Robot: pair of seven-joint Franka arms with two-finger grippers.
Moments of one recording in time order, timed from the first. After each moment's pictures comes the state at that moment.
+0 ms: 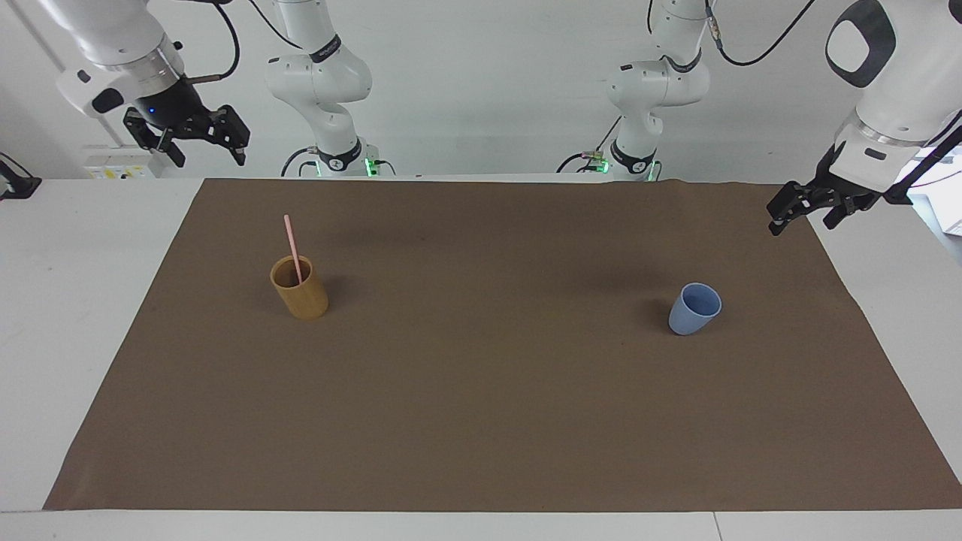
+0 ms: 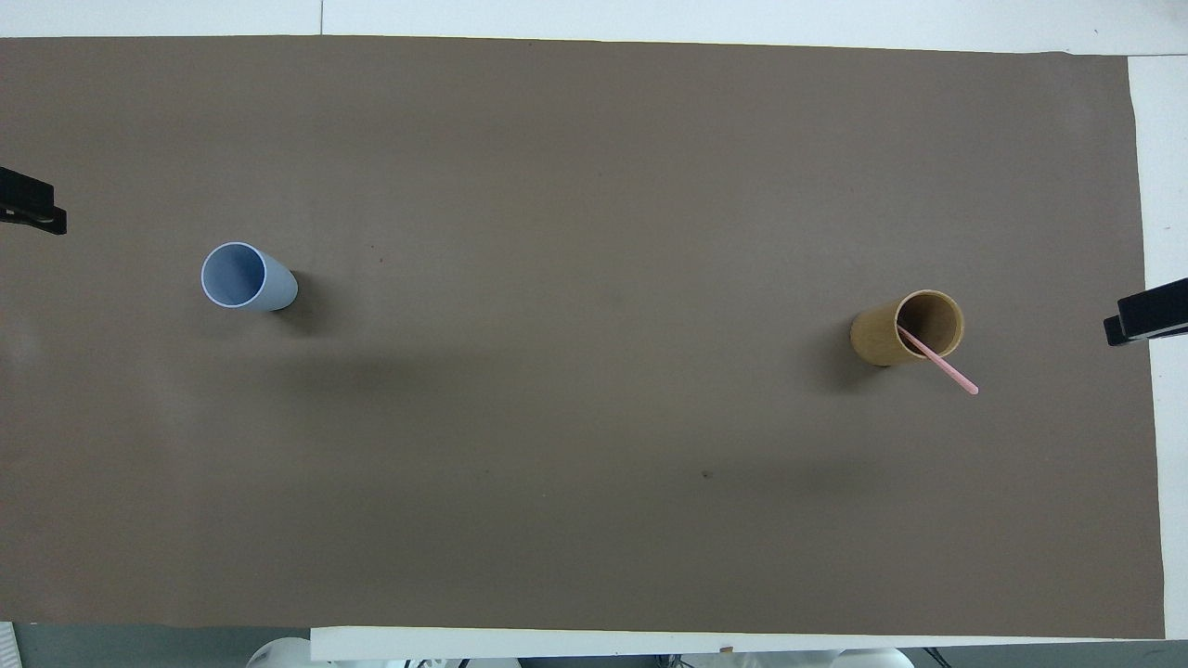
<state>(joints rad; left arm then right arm) -0.03 0.03 0.00 -1.57 0.04 1.59 -0.02 -0.02 -0.10 -0.06 -1.58 -0.03 1.34 -0.11</state>
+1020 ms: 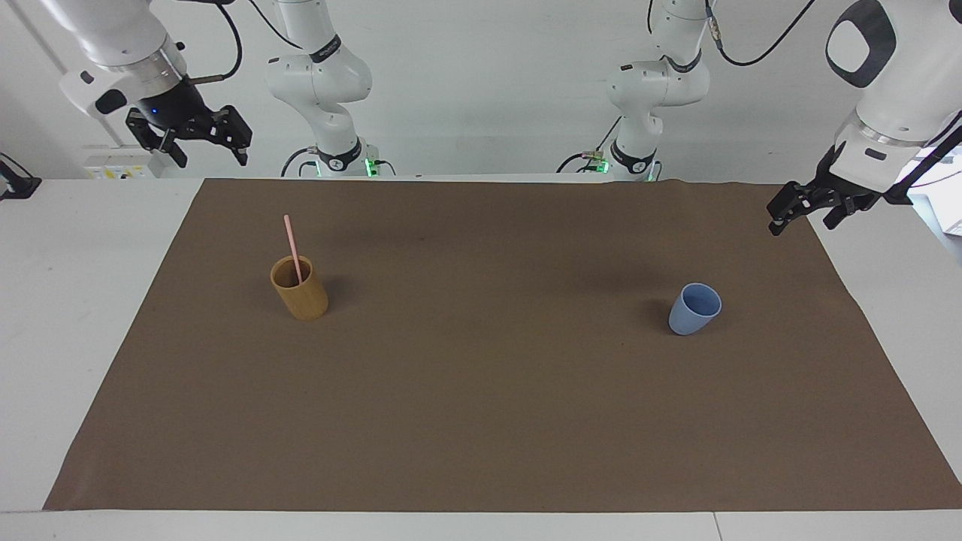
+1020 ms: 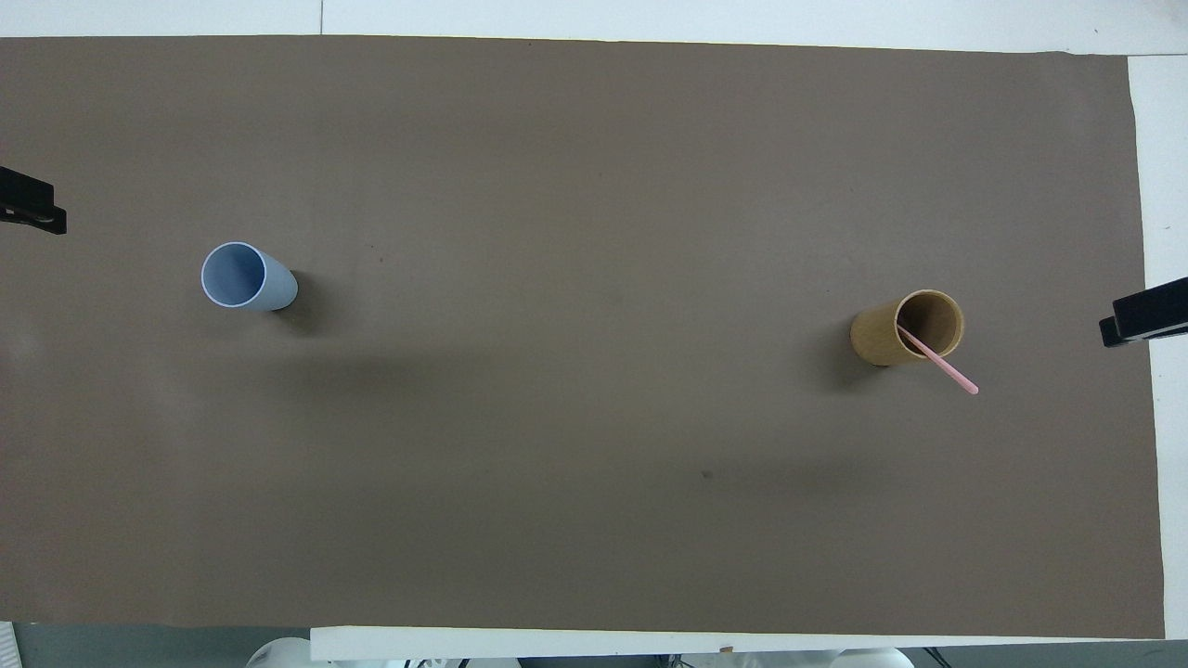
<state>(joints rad) -0.03 0.03 0.00 -1.57 0.04 1.59 -0.02 -0.02 -0.10 -0.05 -1.58 -0.03 1.34 -0.11</state>
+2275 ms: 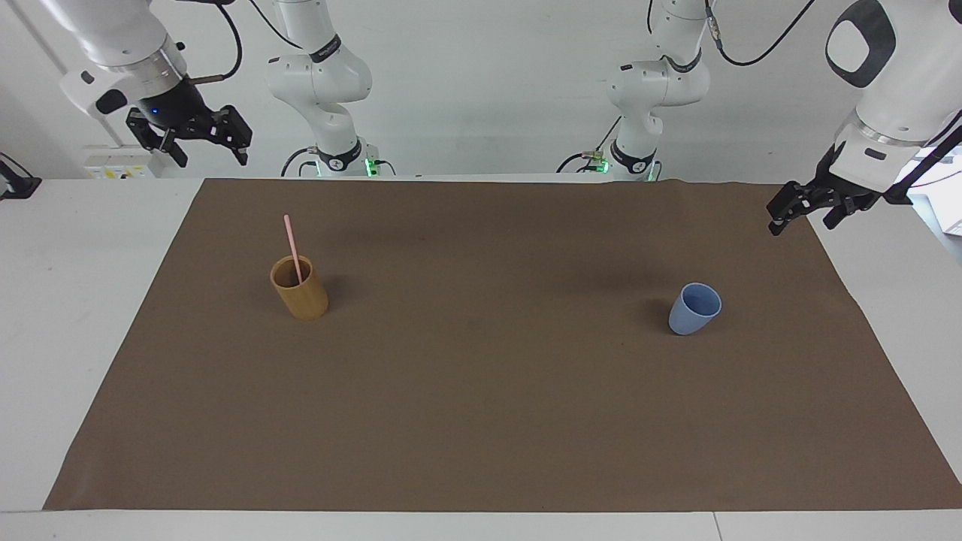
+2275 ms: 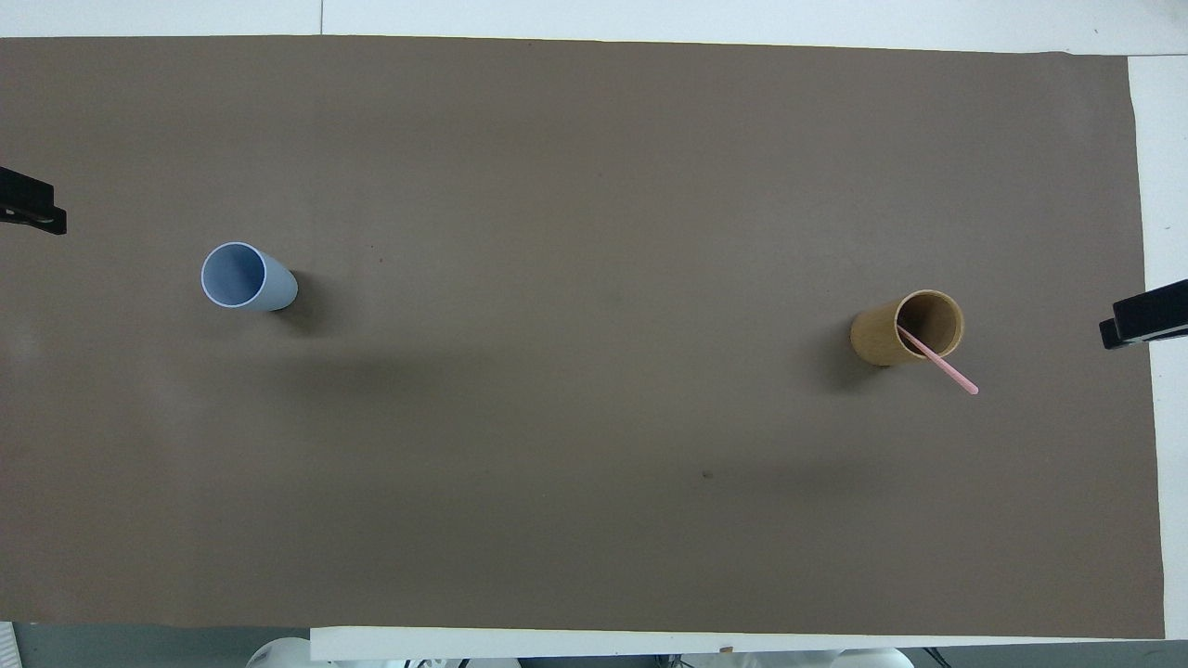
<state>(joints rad) -0.03 0.03 0.00 -1.57 0.04 1.59 -0.02 -0.02 -0.10 -0.05 -1.58 -0.03 1.34 -0.11</state>
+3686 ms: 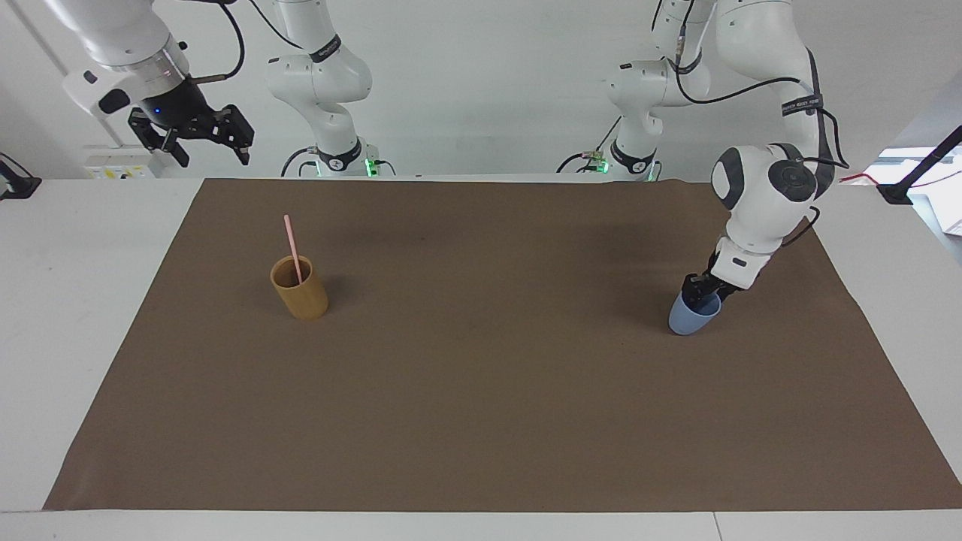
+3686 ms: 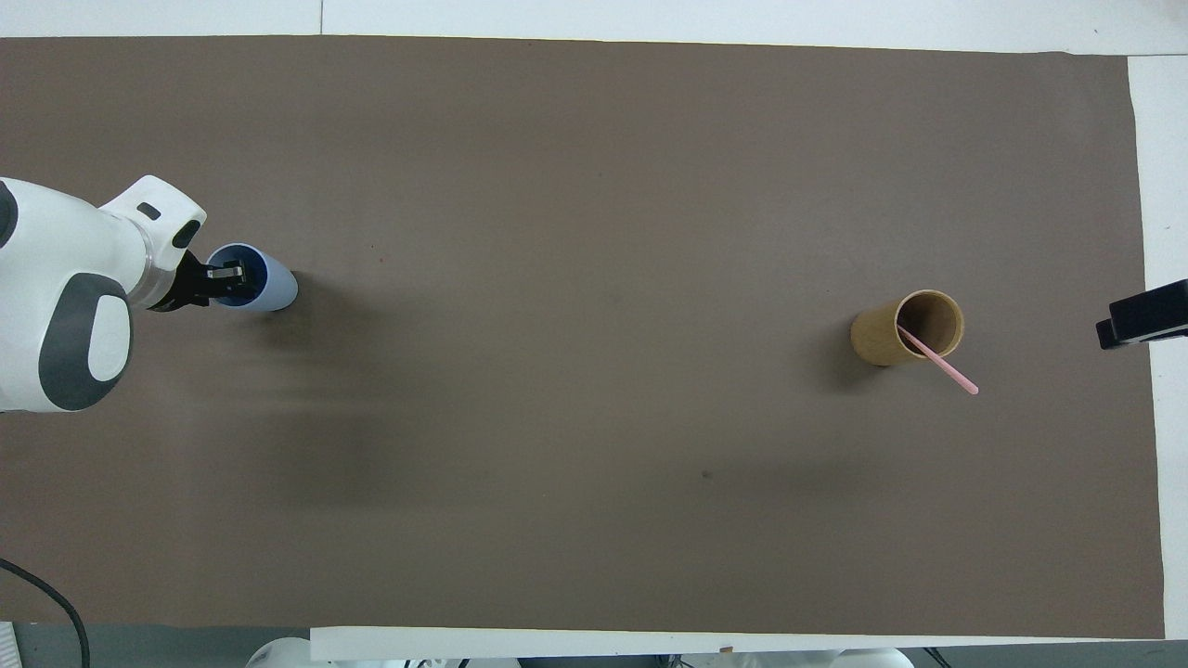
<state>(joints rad) -0.09 0.07 -0.01 -2.18 0.04 2.28 -0.21 -0.02 -0.11 -0.05 -1.59 -0.03 1.34 -0.11</state>
